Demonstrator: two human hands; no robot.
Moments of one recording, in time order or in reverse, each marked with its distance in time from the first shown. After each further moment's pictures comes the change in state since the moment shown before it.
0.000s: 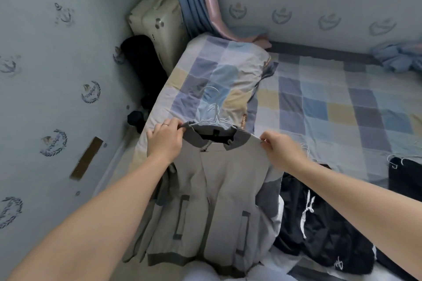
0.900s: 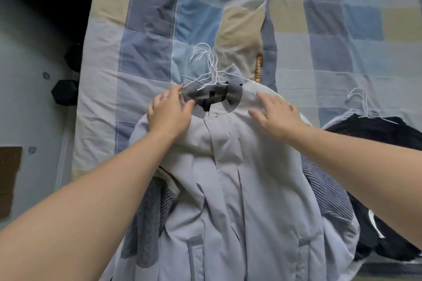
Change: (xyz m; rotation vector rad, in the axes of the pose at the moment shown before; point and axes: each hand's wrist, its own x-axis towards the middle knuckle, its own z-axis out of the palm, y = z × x) left_hand 0.219 -0.075 0.318 -0.106 -0.331 0.014; right_hand 0.238 0.083 0.288 -0.068 -0.265 0.359
